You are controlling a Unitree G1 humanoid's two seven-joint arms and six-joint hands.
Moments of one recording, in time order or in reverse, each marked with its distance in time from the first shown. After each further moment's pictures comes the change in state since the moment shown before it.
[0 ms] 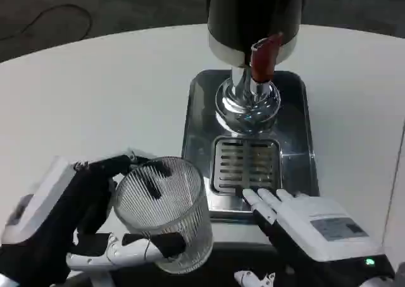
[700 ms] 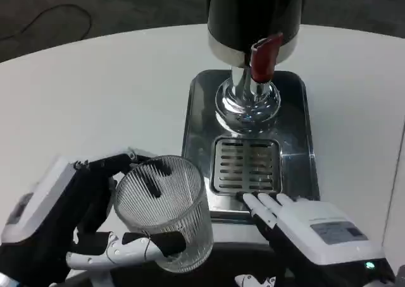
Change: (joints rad) left arm -0.003 0.000 0.000 0.000 -0.001 0.000 0.000; right arm 0.012 -0.001 0.002 -0.003 0.000 0.000 0.009
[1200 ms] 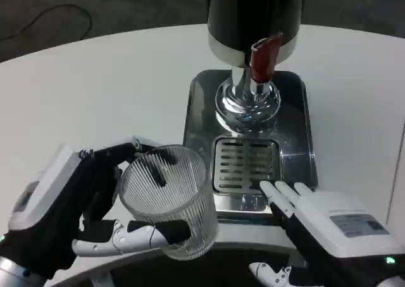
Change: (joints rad) left arm -0.065 -0.005 -0.013 0.030 0.005 0.000 0.000; right arm 0.014 0.008 -0.054 -0.046 -0.002 0.003 0.000
